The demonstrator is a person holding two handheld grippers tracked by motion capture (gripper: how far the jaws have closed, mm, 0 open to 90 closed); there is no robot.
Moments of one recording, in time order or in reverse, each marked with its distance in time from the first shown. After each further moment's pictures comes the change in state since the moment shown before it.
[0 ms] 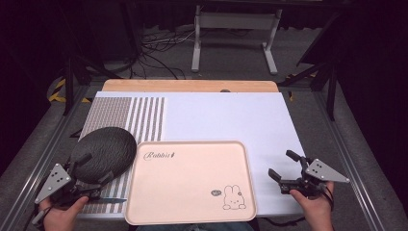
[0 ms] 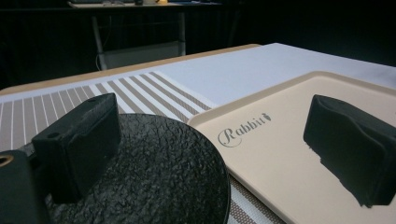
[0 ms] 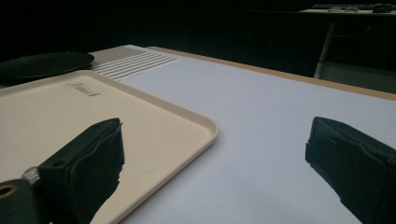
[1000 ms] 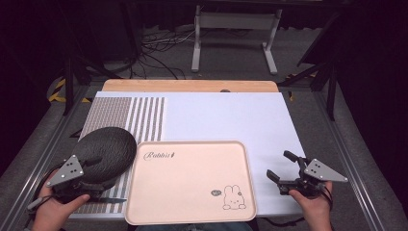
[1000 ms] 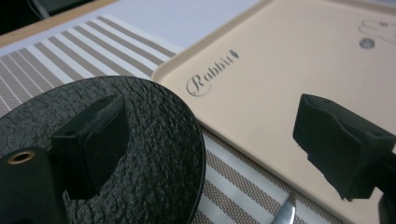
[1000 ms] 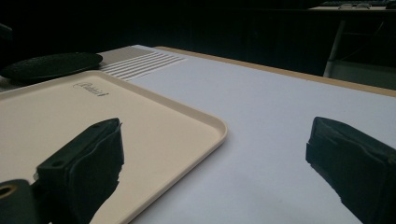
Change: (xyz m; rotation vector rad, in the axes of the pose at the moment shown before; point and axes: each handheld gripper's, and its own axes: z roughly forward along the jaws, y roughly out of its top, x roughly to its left) left arm 0.001 0.033 0.011 0.362 -0.179 0.156; right arm 0.002 0.000 0.003 0.005 0.029 0.009
